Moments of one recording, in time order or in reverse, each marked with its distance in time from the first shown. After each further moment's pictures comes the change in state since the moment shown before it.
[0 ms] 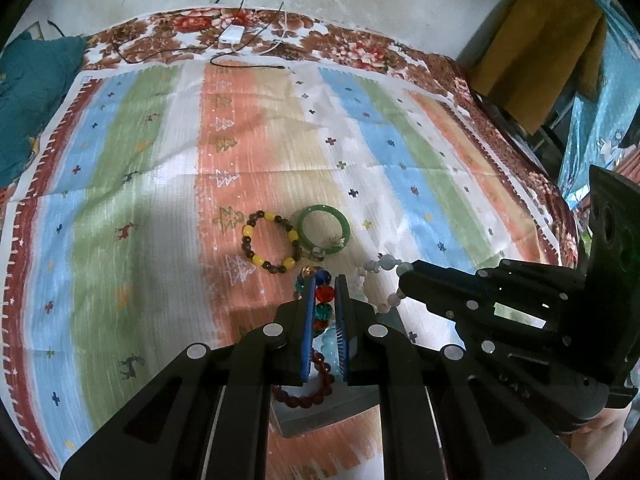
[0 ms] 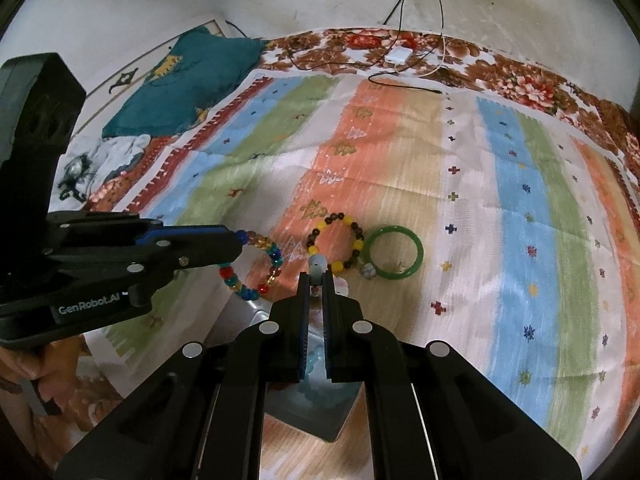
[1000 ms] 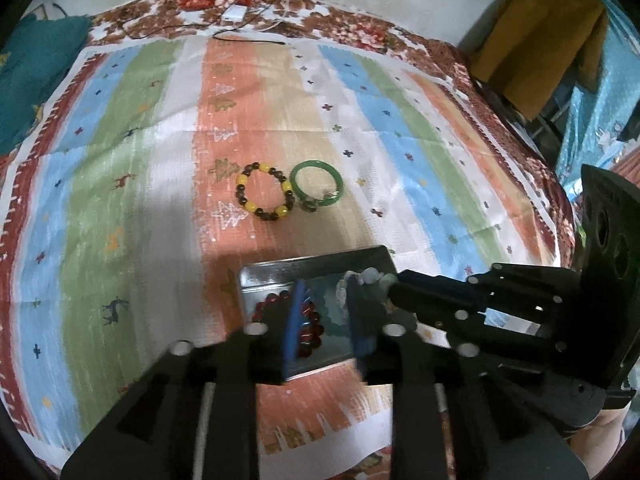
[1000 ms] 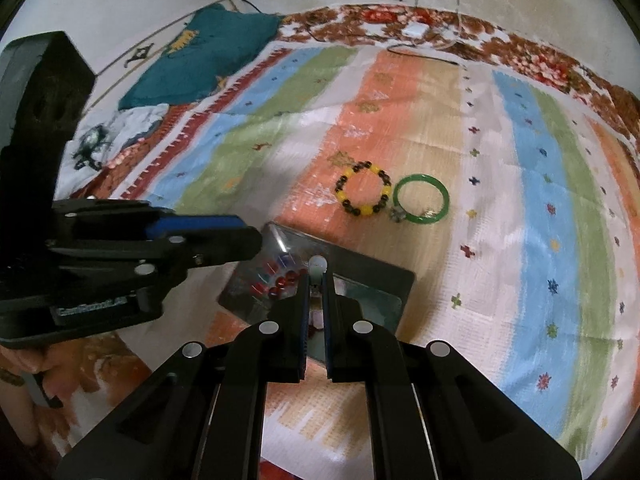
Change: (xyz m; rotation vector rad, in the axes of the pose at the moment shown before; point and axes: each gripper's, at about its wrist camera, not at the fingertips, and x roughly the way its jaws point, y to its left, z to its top) left arm -0.002 -0.004 -0.045 -0.035 0.045 0.001; right arm -0.002 0.017 -0.041 -0.003 0.080 0.035
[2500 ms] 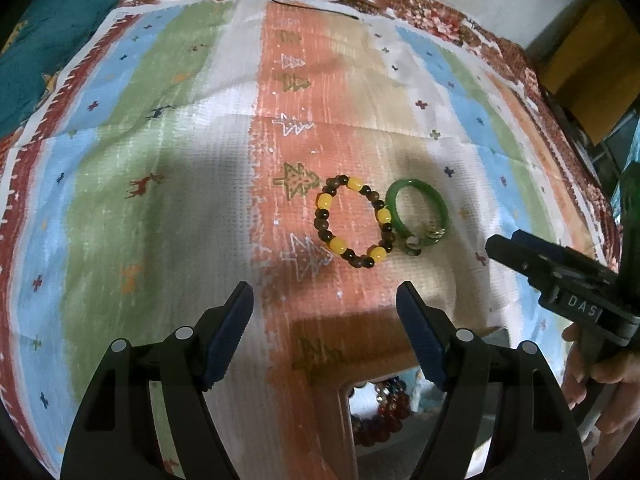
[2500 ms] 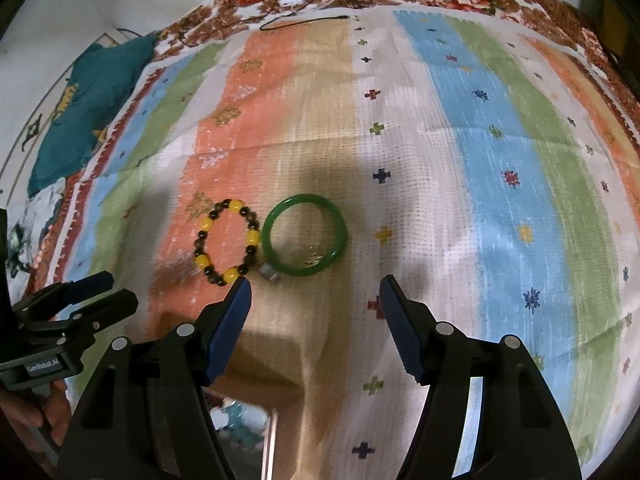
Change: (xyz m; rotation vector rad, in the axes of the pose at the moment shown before) left arm 0.081 0.068 0.054 -0.106 0.093 0.131; right arm 0.081 -0.111 0.053 0.311 0.070 -0.146
